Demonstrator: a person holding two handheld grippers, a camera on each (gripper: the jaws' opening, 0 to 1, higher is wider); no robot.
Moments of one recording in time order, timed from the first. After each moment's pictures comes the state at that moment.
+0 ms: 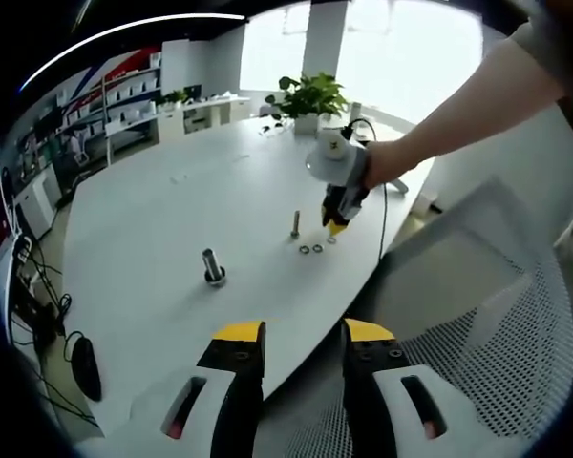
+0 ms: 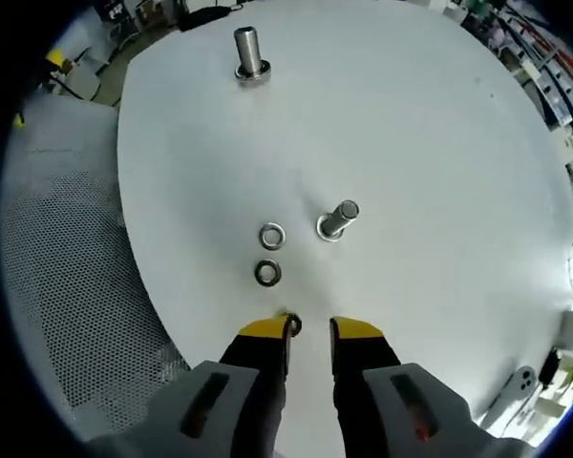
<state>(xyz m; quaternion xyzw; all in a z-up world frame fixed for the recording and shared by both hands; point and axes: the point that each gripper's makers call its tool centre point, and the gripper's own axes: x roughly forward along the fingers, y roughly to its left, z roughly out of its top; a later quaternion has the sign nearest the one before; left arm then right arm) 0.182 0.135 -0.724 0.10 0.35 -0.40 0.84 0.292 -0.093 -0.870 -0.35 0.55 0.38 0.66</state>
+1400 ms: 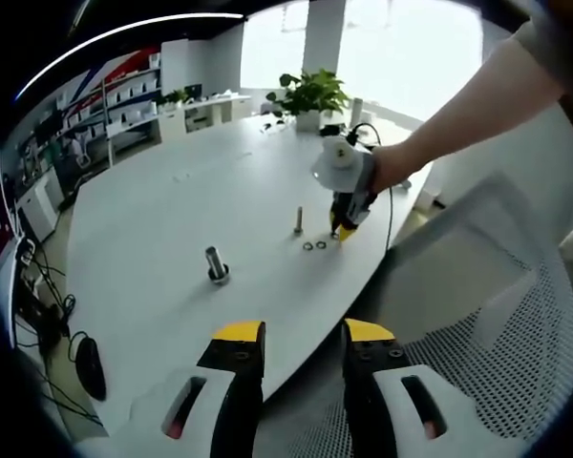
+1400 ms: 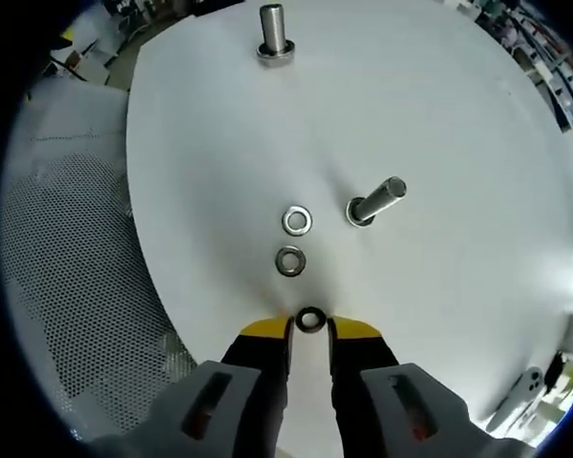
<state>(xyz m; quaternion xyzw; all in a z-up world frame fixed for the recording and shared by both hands) 0.182 0.138 -0.726 0.11 0.35 -0.39 0.84 0.283 -0.092 -0.880 -0.35 0.56 0.39 0.64</state>
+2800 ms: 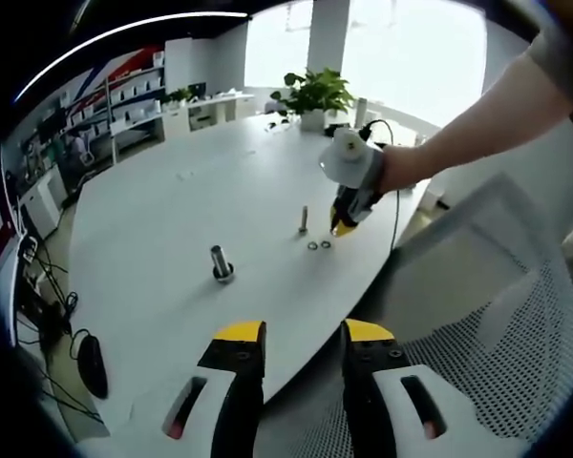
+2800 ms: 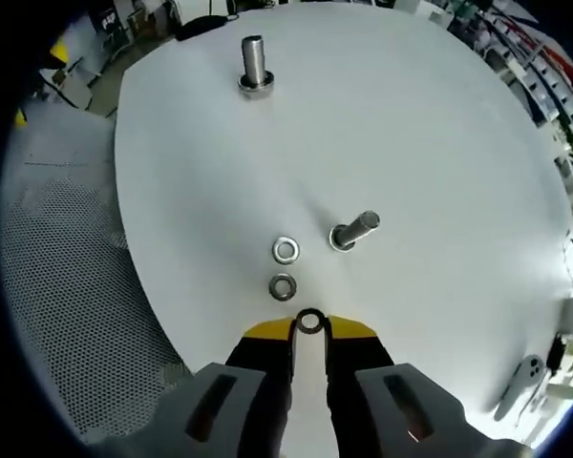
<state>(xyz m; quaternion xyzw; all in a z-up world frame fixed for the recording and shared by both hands) 0.186 0.141 -0.726 0.11 0.35 -0.38 0.85 0.297 -0.079 -0.859 -0.31 0.53 0.35 0.71</state>
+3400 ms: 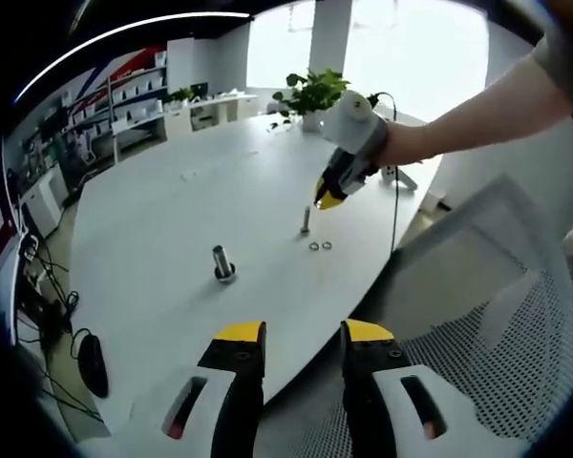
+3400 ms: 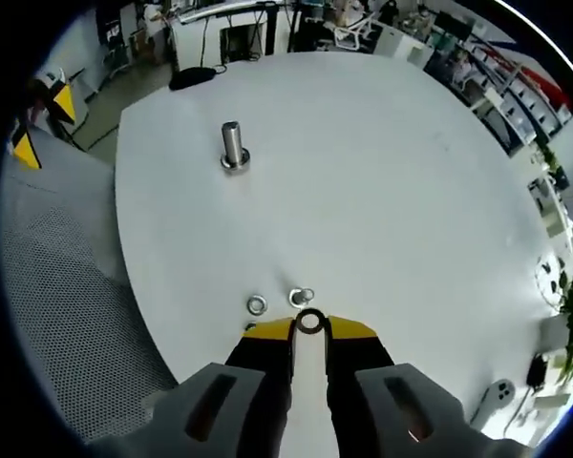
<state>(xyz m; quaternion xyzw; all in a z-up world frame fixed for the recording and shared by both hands) 0.186 0.142 -0.726 0.11 0.35 -0.38 0.85 0.331 -0.055 -0.806 -0.32 0.44 0.36 0.76</state>
